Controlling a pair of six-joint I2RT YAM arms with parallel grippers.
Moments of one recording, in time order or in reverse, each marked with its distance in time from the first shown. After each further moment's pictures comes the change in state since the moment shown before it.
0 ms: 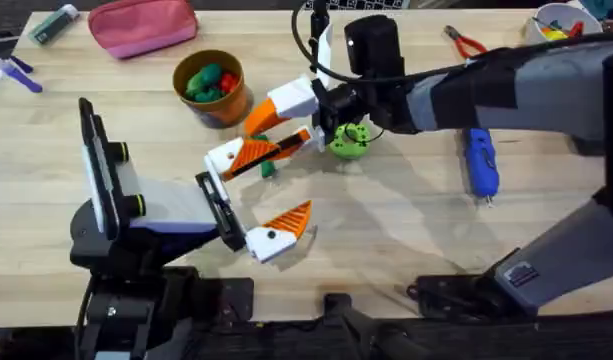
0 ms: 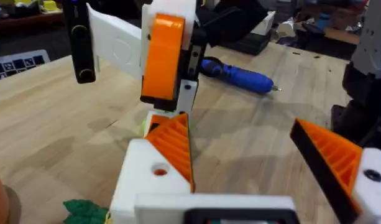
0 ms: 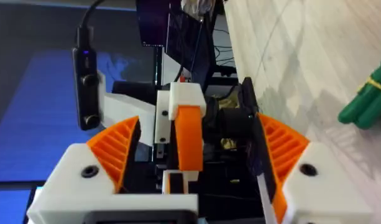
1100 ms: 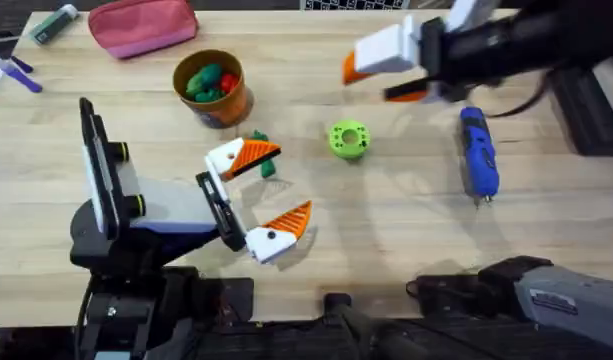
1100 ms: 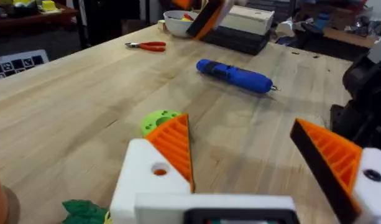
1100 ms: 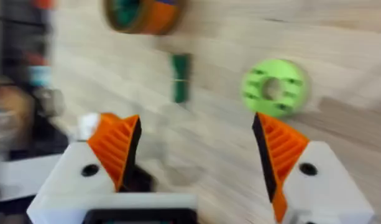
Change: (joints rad) left arm 0.000 0.000 0.000 -0.001 0.001 0.000; right arm -0.260 -0.553 0.208 -1.172 0.810 -0.543
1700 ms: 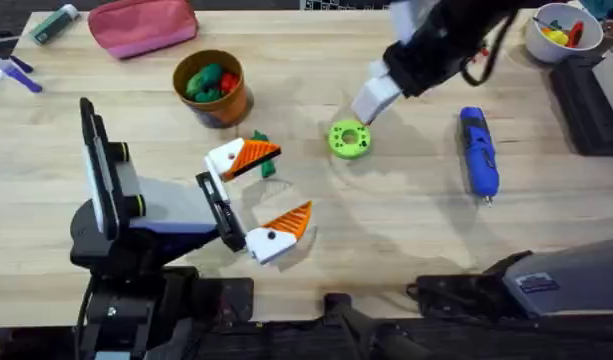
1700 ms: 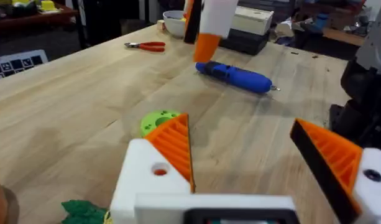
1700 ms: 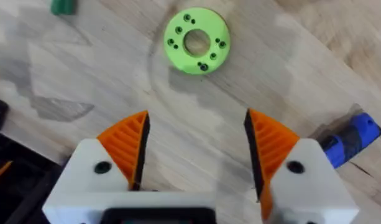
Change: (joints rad) left arm 0.000 0.000 0.000 0.000 0.002 0.000; right arm 0.176 0.335 0.442 -0.549 0.488 -0.516
